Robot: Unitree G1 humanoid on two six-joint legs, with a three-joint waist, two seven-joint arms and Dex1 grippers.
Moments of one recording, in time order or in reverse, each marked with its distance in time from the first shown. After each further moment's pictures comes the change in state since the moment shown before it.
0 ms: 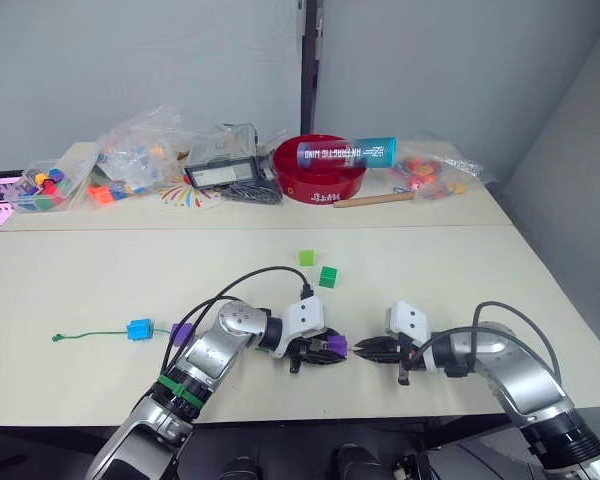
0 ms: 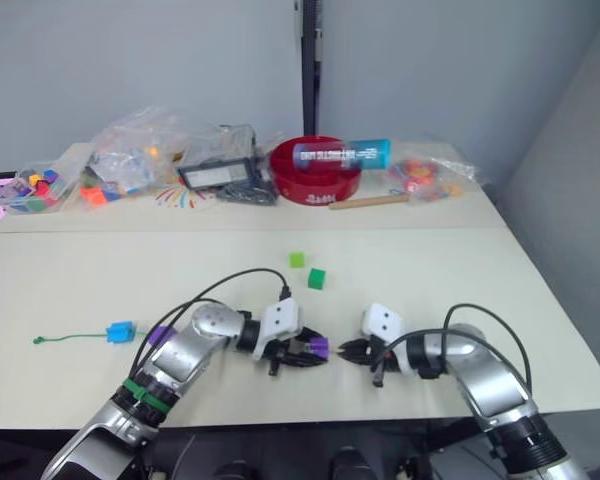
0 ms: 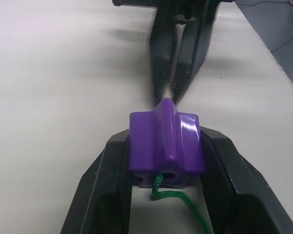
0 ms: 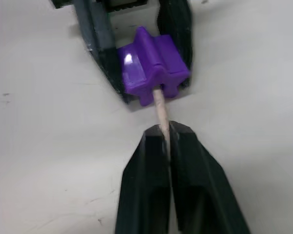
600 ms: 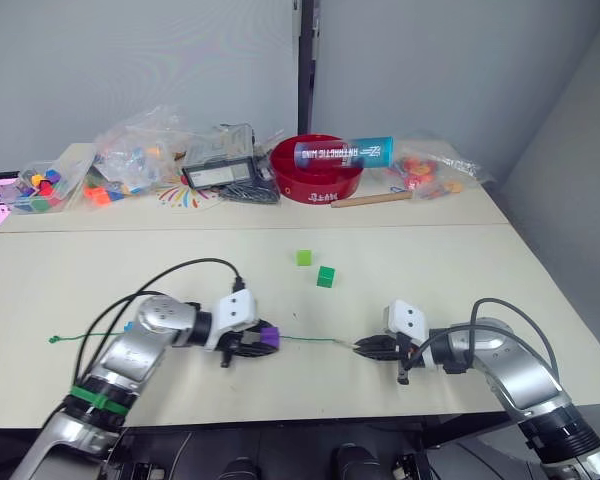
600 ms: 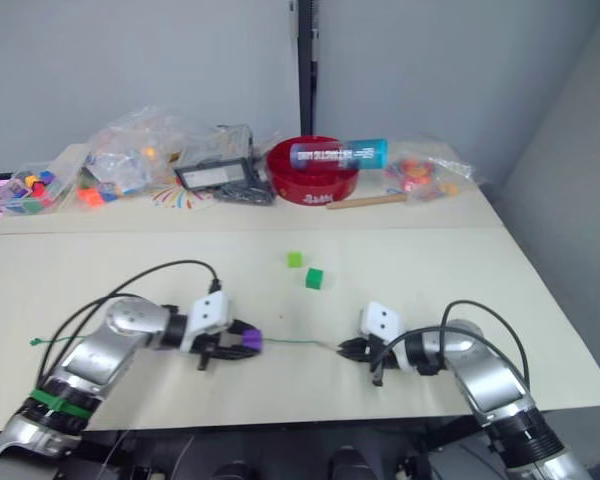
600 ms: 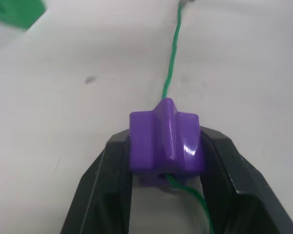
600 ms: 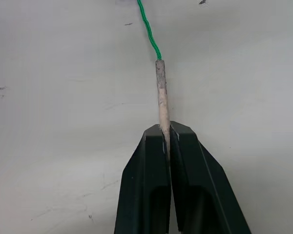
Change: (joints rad) left arm 0.144 0.374 0.211 -0.092 -0.071 -0.035 -0.120; right arm -0.032 -0.006 0.011 0.029 -0.002 -0.024 0.019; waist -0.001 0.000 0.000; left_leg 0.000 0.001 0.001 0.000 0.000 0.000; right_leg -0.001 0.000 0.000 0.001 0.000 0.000
